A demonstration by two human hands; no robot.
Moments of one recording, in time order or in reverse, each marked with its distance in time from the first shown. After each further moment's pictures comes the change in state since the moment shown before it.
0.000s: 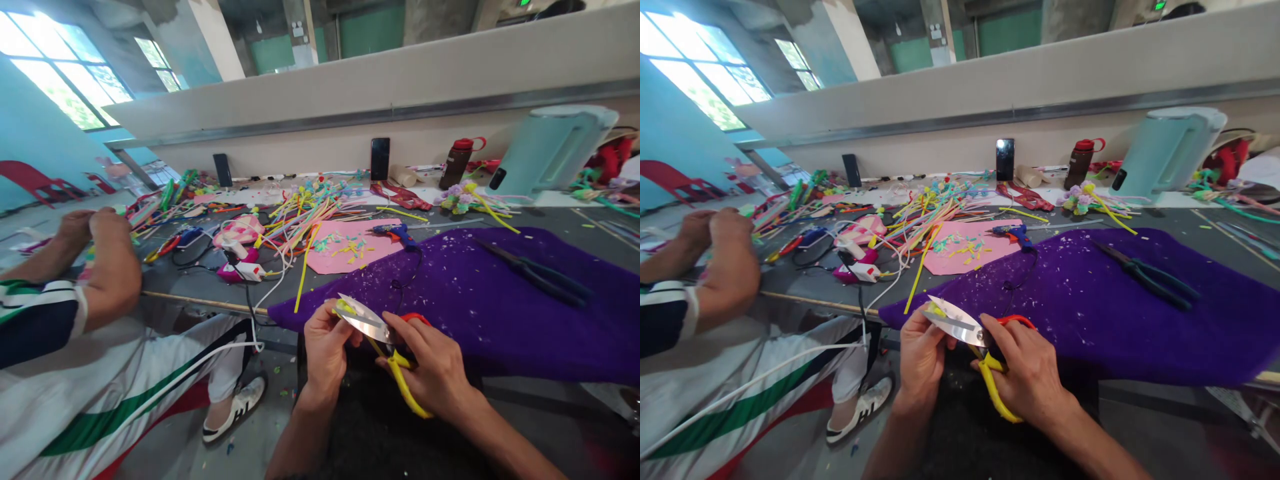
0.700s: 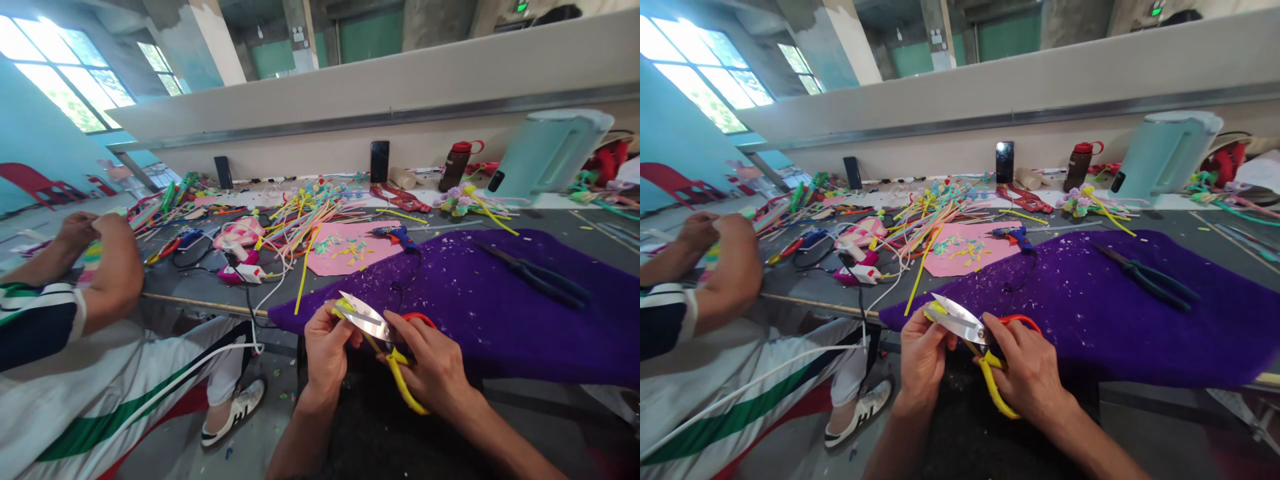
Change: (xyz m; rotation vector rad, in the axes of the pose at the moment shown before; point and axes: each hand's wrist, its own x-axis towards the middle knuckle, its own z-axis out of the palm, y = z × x) left_hand 0.001 0.003 0.003 -0.007 -0.026 0.025; right_hand -0.002 0.004 0.005 -0.043 0.006 0.010
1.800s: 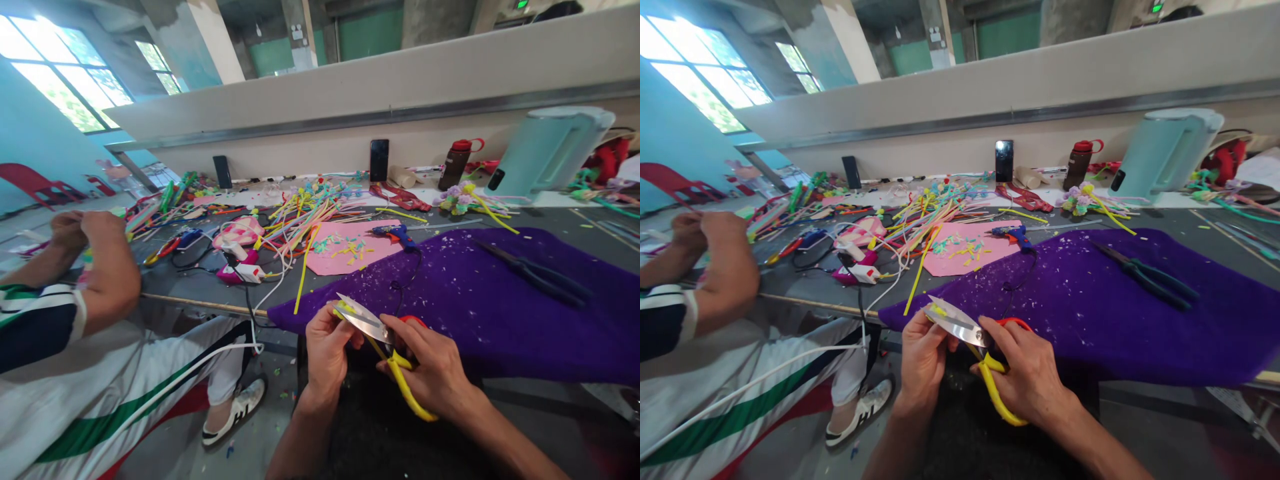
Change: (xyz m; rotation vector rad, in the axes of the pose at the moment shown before) left_hand -0.001 -0.003 -0.003 0.001 -0.062 -0.020; right_hand 0.001 -0.001 -0.003 0.136 -0.073 0.035
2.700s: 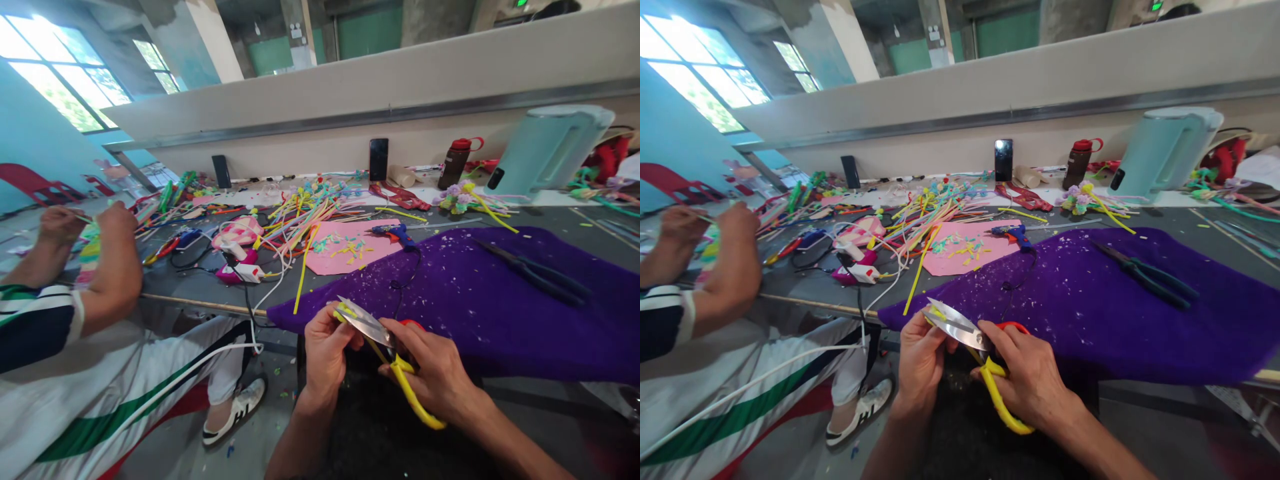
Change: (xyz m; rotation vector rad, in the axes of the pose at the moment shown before) left_hand -0.002 0.005 0.000 0.043 0.026 -0.053; right_hand -0.001 -0.001 -0.008 0.006 -0.103 -0.020
